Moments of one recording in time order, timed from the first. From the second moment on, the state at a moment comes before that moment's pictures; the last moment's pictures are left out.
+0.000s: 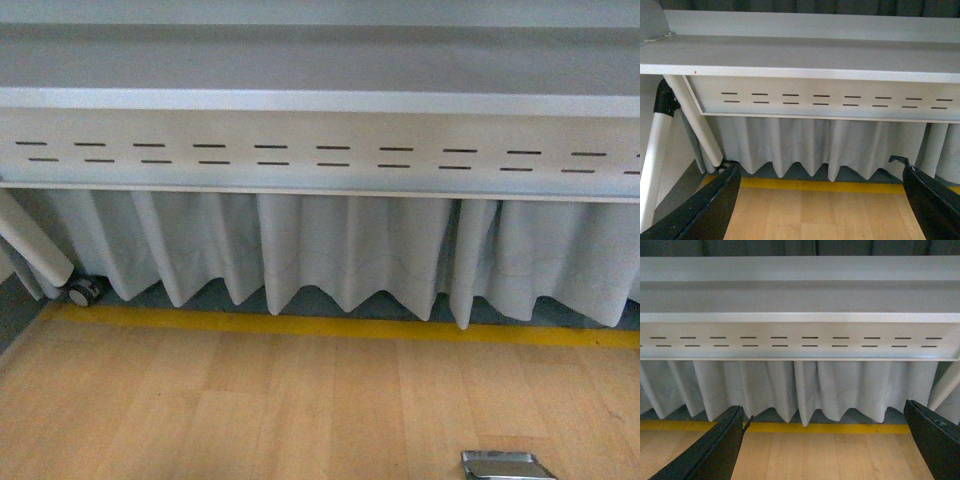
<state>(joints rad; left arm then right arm) 0.00 0.01 0.01 0.00 0.00 -0.01 0.00 0.00 0.01 0.00 0.00 -0.01</state>
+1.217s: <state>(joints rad) 0.00 0.01 0.01 -0.01 0.00 -0.01 0.00 0.00 0.01 -0.01 0.00 -0.01</state>
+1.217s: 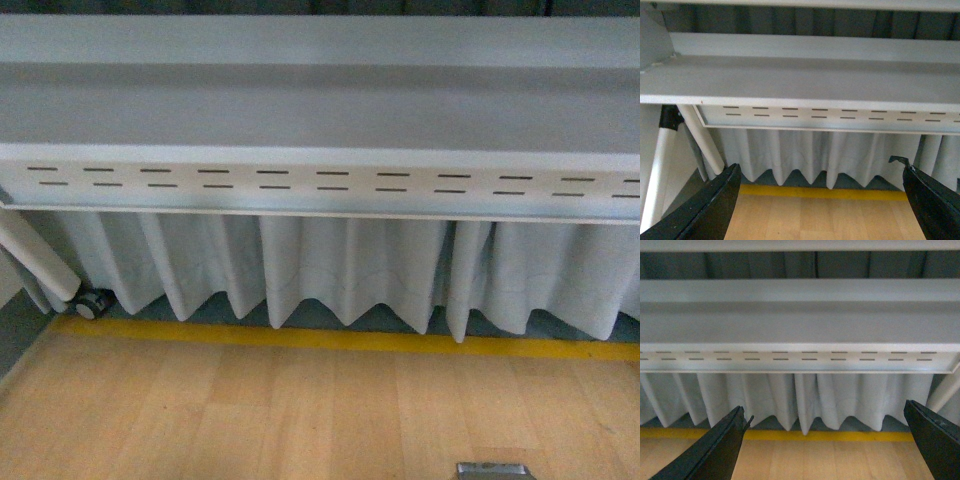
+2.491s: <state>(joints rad) 0.00 0.01 0.01 0.00 0.00 -0.01 0.00 0.00 0.01 0.00 0.00 -0.01</state>
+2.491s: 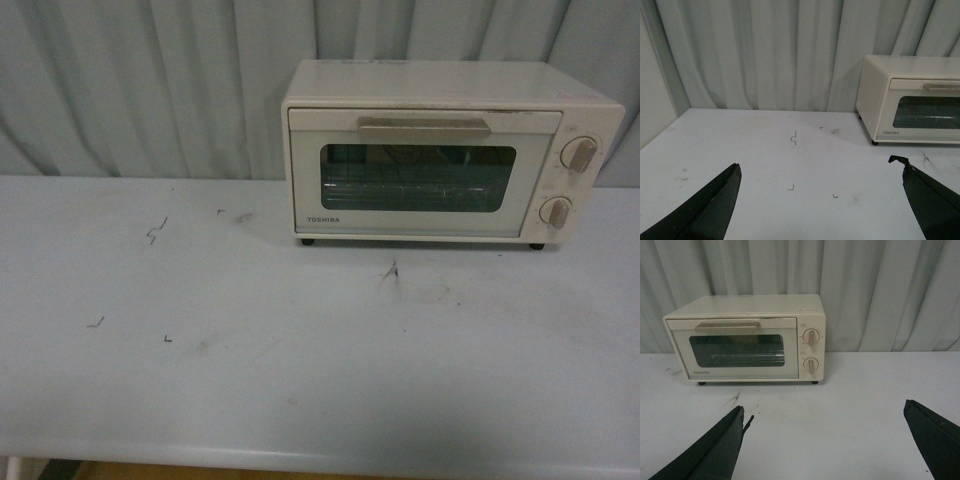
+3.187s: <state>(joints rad) 0.00 0.01 0.01 0.00 0.00 -0.01 0.00 0.00 0.01 0.00 0.00 -0.01</state>
